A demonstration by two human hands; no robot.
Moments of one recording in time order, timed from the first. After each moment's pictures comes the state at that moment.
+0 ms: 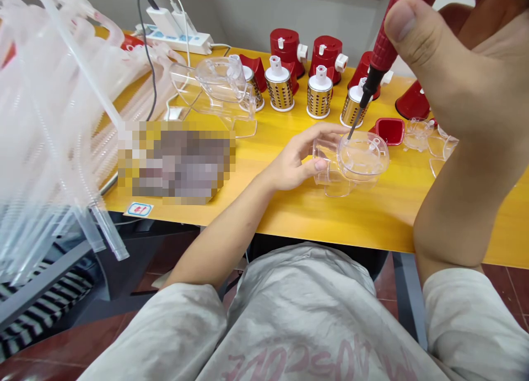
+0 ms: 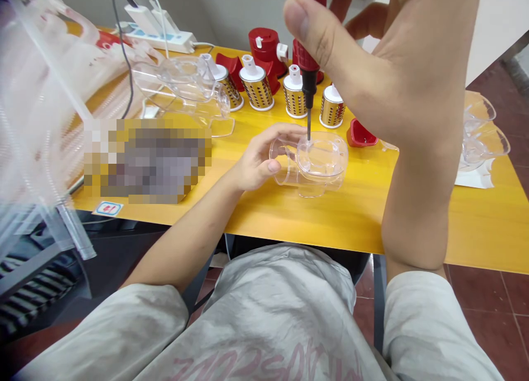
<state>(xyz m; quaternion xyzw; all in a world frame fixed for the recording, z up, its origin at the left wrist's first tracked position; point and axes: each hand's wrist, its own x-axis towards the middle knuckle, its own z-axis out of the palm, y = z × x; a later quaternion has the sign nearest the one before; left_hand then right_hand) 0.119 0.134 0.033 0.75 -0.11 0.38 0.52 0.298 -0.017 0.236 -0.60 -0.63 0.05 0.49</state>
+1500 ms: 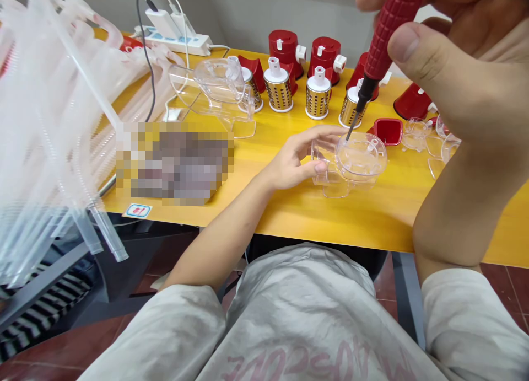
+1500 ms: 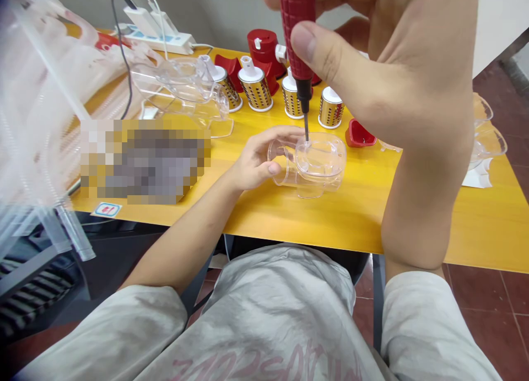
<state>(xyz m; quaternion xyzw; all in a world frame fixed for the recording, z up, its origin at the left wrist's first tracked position) 0.116 0.137 0.034 0.76 -0.11 0.38 0.52 0.300 -0.023 0.239 -0.52 -0.69 0.13 0.49</state>
